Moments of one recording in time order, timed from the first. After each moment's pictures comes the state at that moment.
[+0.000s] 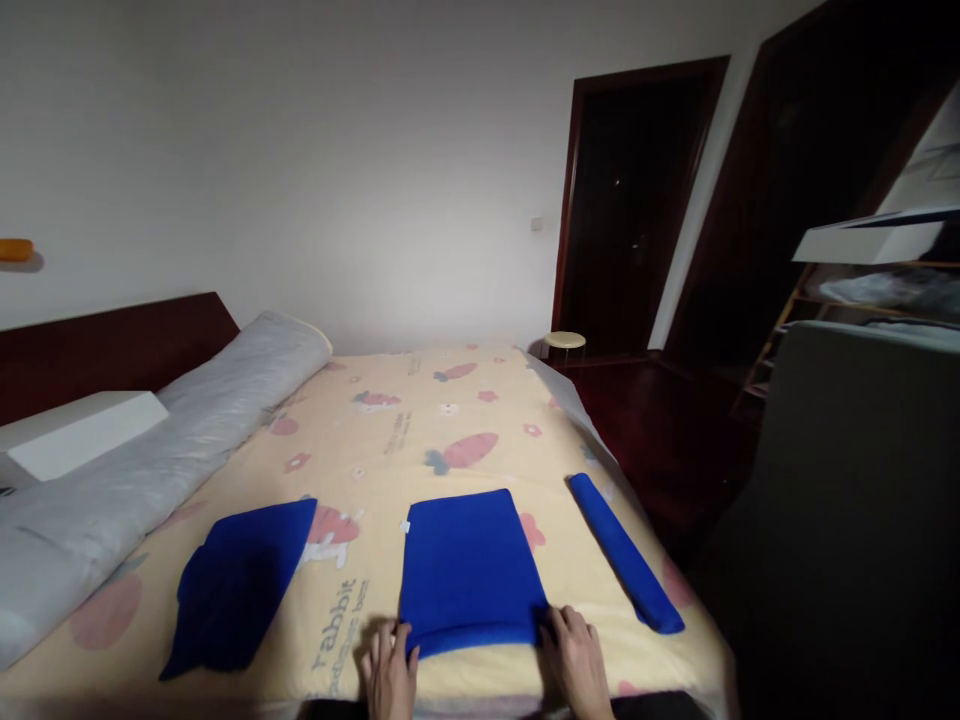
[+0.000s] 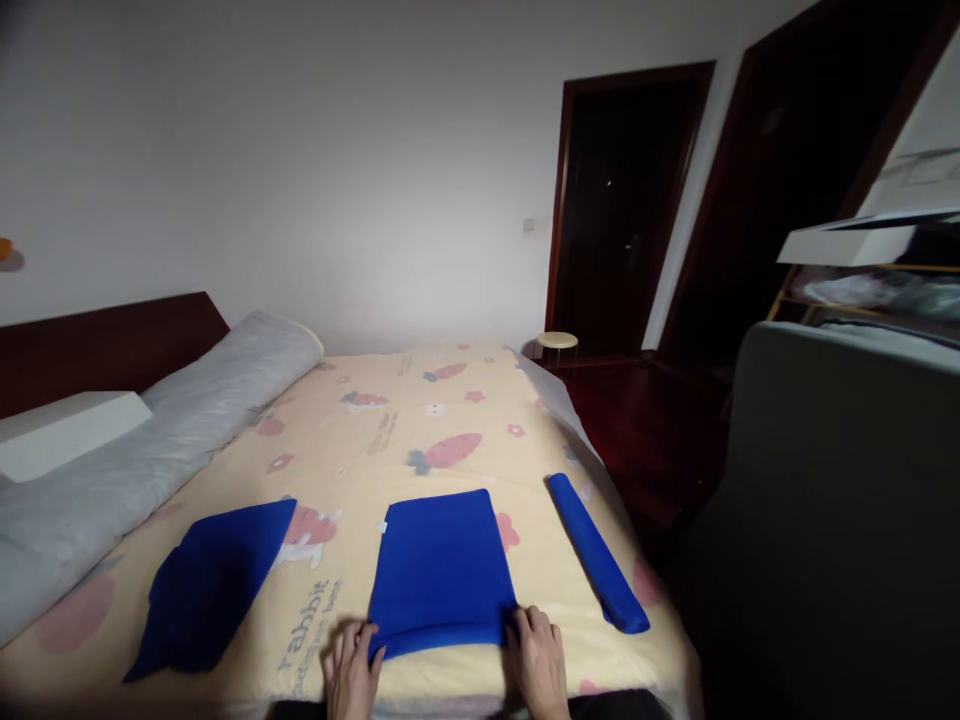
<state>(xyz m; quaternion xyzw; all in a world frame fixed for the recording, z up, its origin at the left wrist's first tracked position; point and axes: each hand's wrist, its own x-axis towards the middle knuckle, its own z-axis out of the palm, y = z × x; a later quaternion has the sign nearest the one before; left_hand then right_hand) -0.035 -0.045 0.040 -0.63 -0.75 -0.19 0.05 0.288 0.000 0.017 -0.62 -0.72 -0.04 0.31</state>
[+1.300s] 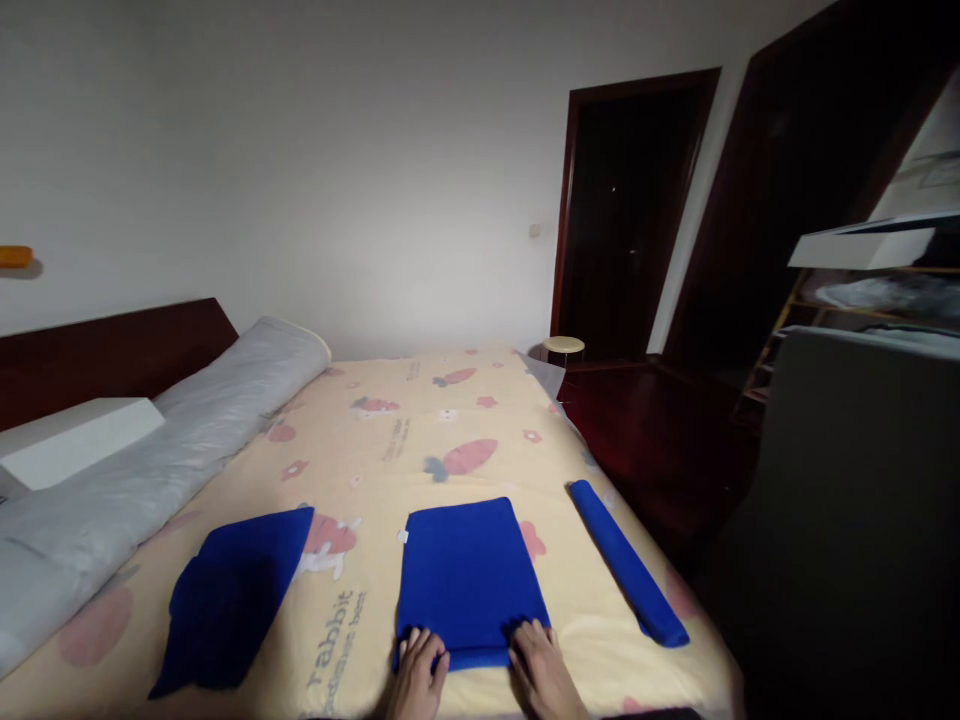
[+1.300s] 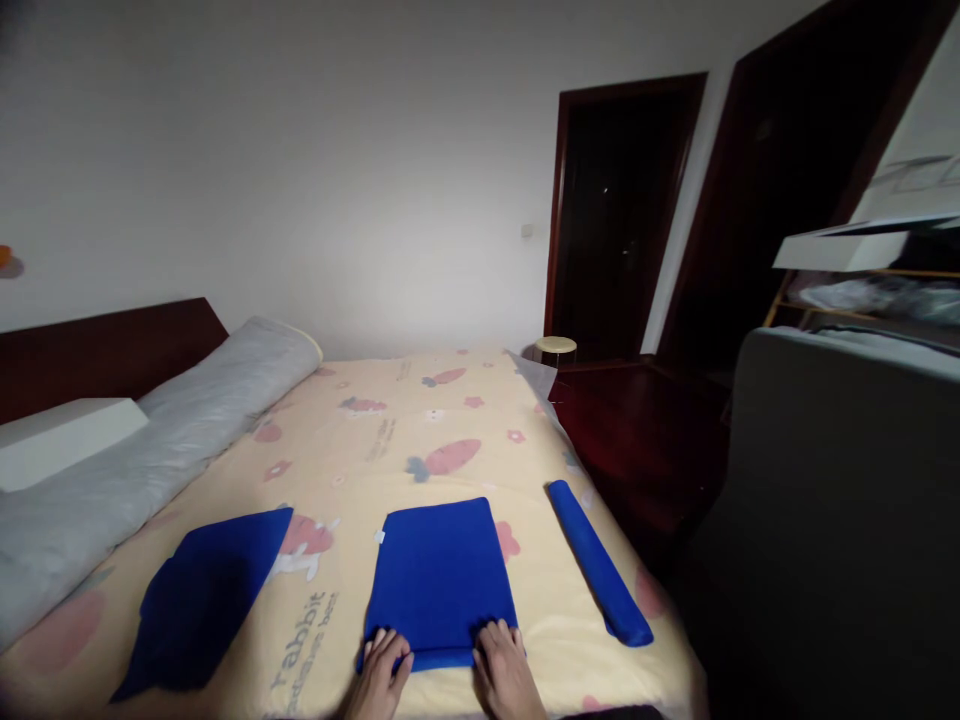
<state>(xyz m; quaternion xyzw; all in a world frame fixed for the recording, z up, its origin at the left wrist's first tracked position) -0.008 -0.028 0.043 -0.72 -0.67 -0.16 -0.13 0.252 -0.003 0.038 -0.52 -0.81 0.11 0.27</state>
